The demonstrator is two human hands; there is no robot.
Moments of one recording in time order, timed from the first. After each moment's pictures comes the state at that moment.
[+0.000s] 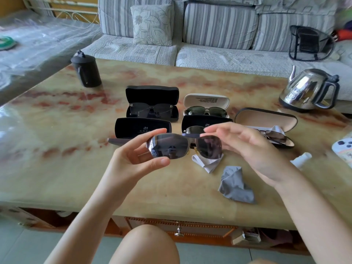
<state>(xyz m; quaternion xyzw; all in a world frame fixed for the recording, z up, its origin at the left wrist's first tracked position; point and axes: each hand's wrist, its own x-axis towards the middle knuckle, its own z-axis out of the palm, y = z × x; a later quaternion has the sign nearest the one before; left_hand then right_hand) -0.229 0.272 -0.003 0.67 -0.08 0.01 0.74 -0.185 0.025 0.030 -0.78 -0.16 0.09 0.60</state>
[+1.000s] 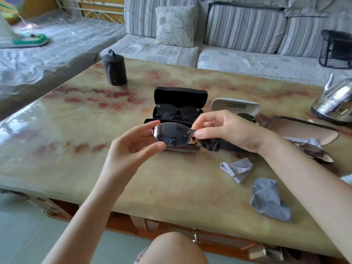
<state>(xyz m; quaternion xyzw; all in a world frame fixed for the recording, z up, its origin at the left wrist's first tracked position) -0.211 0.329 -0.012 0.68 -0.01 0.12 0.72 -0.115 0.111 0.044 -0.81 -0.27 0.23 0.47</state>
